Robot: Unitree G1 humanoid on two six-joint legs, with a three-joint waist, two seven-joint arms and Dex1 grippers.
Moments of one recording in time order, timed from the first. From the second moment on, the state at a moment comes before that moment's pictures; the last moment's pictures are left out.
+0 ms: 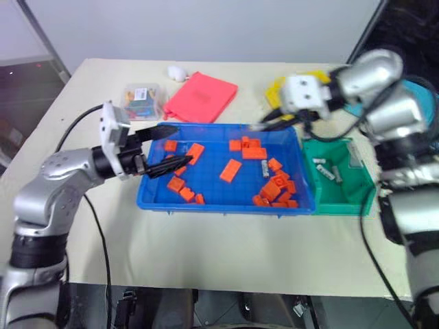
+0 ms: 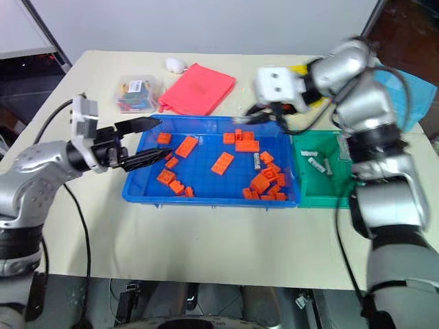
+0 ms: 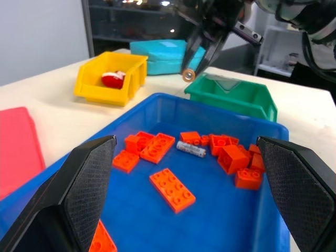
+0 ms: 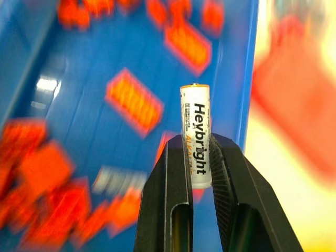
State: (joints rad) left arm -0.47 0.68 0.12 -0.16 -0.70 0.51 -1.01; right arm -1.07 -0.83 0.22 0.39 -0.03 0.09 1.53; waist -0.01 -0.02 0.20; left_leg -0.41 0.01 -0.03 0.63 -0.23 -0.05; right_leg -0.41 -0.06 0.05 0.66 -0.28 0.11
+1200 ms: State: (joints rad) left arm -0.54 0.66 0.05 -0.10 -0.64 0.54 -1.12; right arm -0.86 -0.93 0.04 0.09 0.08 0.58 1.15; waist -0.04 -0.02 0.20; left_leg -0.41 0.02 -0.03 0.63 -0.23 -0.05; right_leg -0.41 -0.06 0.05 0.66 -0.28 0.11
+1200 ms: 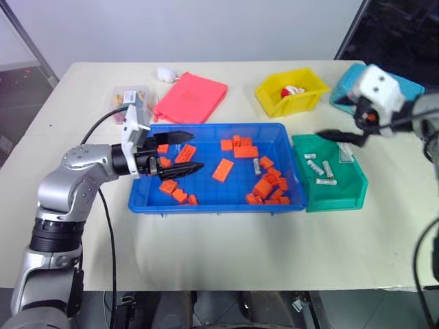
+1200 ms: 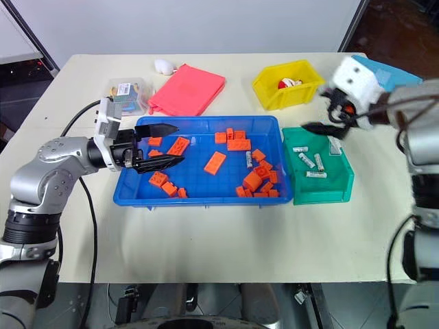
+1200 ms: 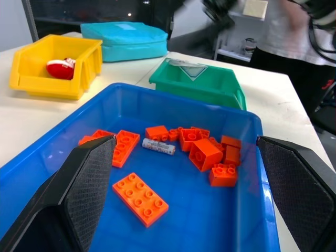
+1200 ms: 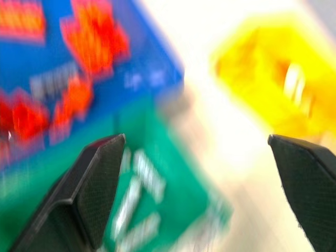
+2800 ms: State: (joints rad) left arm -0.43 0.68 0.11 -0.33 -0.73 0.62 -0.98; right arm -1.03 -0.58 0.43 0.71 -0.17 0.09 1.32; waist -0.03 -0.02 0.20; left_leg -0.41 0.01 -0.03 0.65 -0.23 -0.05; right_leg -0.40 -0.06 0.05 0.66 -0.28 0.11
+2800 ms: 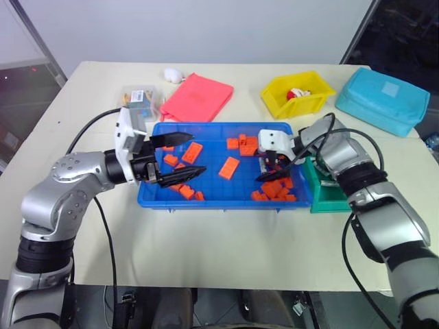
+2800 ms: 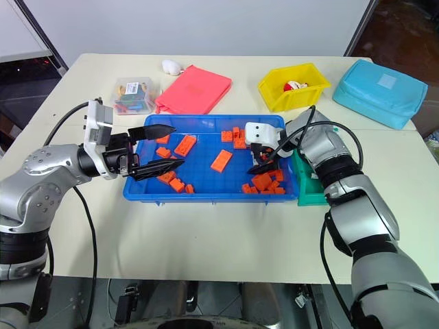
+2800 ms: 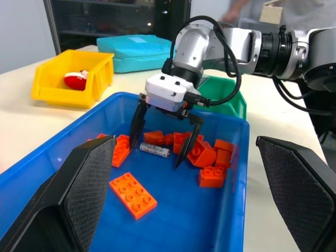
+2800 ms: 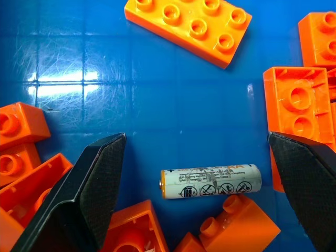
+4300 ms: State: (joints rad) left arm -0.43 0.62 0.10 -0.31 -0.70 0.57 -0.93; right arm -1.07 -0.55 0.46 0.74 -0.27 0.10 1.38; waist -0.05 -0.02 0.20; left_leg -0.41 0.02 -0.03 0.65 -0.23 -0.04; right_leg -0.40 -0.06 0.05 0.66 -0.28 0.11
